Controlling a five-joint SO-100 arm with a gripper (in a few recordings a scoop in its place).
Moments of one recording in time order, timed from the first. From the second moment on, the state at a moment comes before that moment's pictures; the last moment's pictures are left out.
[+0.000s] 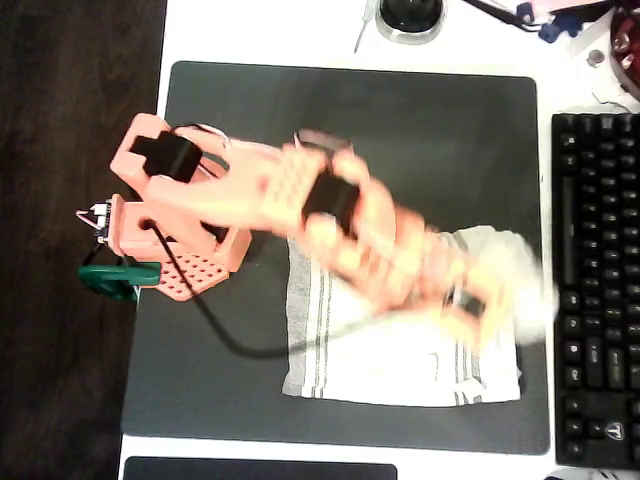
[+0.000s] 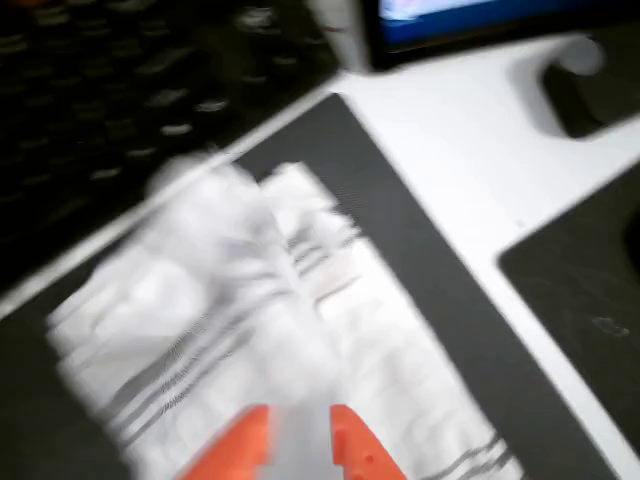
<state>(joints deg) 26.0 105.0 93.7 70.4 -78.8</state>
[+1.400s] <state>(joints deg) 24.3 164.0 149.9 76.9 -73.0</state>
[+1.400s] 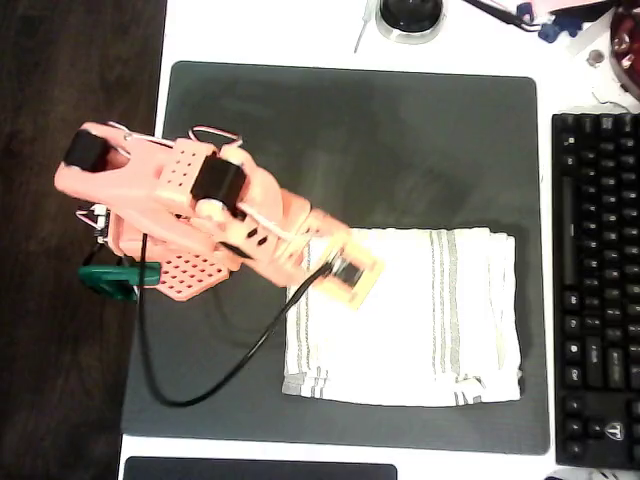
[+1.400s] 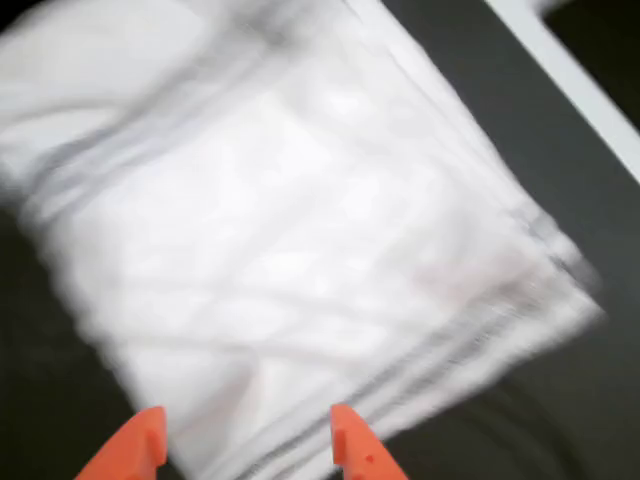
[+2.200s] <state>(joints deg) 44.3 161.8 175.9 56.5 -71.3</state>
